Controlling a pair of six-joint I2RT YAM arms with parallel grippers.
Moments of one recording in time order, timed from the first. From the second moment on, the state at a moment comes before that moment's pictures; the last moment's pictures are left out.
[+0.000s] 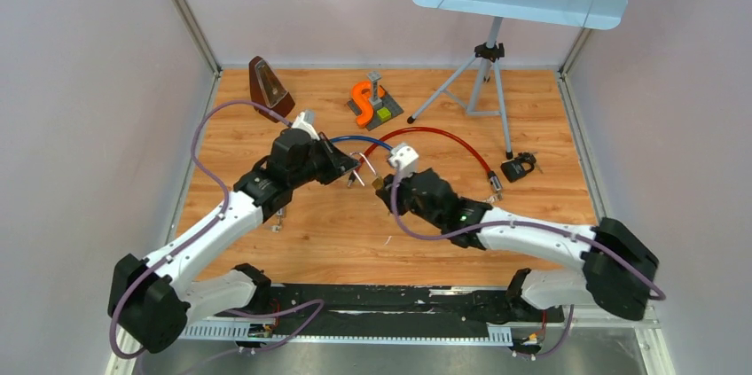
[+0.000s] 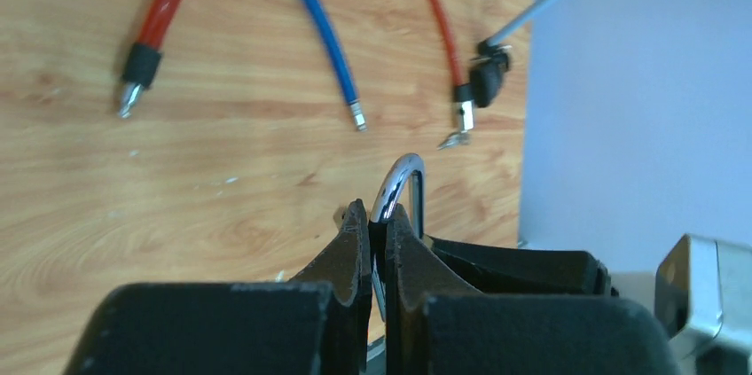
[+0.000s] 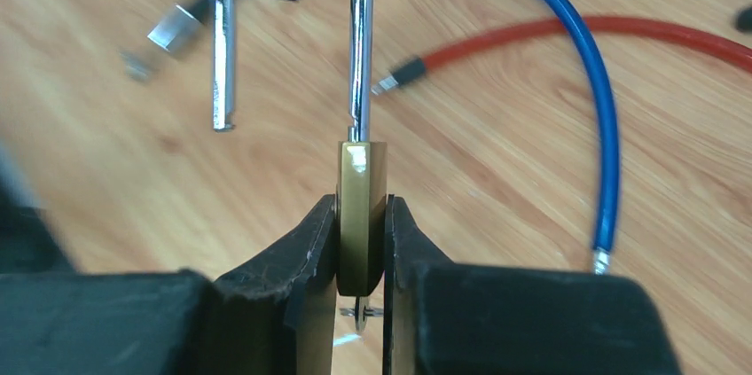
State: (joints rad) left arm -0.58 1.06 0.80 -0.17 0.12 -0.99; right arm 0.96 1.22 0.66 0.26 0.11 0.27
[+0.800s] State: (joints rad) left arm -0.44 1.32 0.68 -0.23 0.21 -0.99; right arm 1.17 1.89 1.02 -0.03 0.74 0.10
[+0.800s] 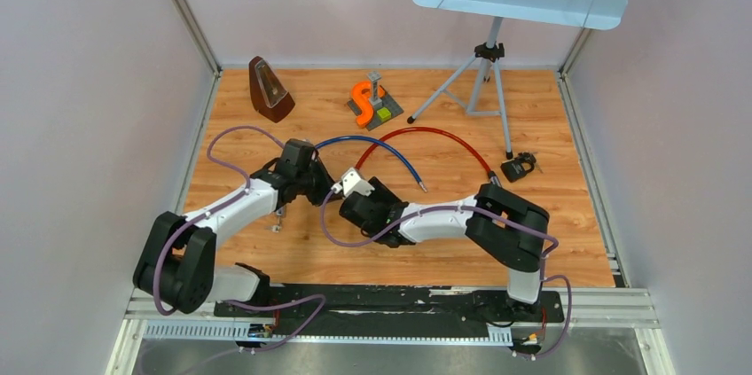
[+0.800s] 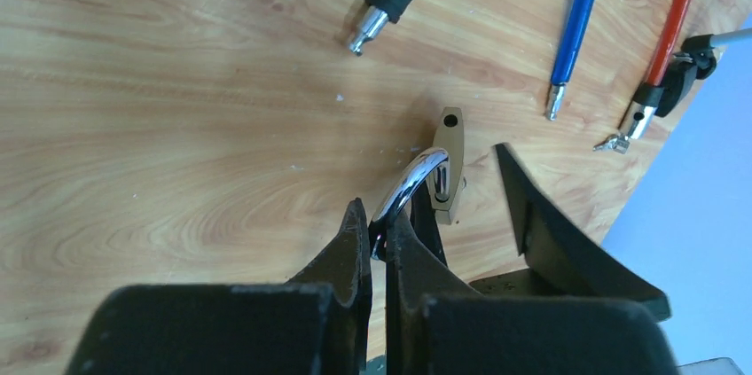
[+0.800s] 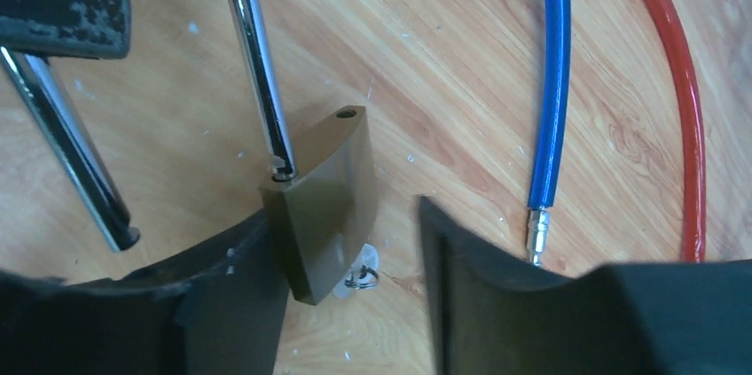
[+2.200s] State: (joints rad) left arm -0.29 0.90 1.00 -0.65 -0.33 -0.45; right arm -0.10 1.50 0.94 -0.46 0.30 0.68
